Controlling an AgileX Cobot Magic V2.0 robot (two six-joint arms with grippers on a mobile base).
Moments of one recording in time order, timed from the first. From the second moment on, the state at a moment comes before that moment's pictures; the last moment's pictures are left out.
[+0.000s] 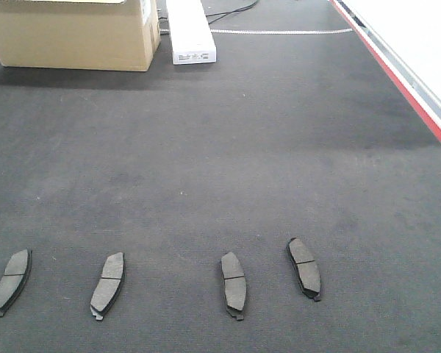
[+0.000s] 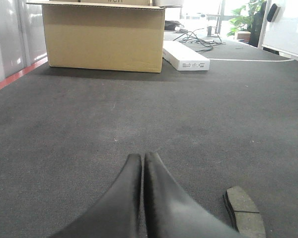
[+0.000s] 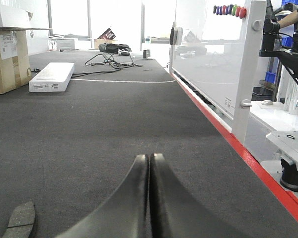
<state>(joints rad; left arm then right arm) 0.00 -0.01 0.03 0.08 0.13 -0.13 -0.07 -0.01 0.03 -0.07 0.04 0.02</state>
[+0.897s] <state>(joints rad) 0.00 -0.01 0.03 0.08 0.13 -0.13 -0.07 -0.01 0.03 -0.07 0.04 0.02</state>
